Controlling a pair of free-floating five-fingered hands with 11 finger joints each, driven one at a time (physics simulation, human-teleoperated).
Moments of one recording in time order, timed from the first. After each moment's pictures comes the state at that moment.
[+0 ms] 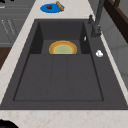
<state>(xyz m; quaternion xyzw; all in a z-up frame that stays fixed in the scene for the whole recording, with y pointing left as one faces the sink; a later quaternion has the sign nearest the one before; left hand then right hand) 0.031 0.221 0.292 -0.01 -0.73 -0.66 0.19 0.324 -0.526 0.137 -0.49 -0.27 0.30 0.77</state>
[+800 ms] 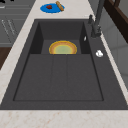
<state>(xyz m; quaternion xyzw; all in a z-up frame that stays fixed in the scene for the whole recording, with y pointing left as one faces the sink) 0.031 0.221 0.292 -0.01 -0.73 -0.66 0.19 0.329 -0.588 0.123 -0.42 -0.30 0.32 0.79</state>
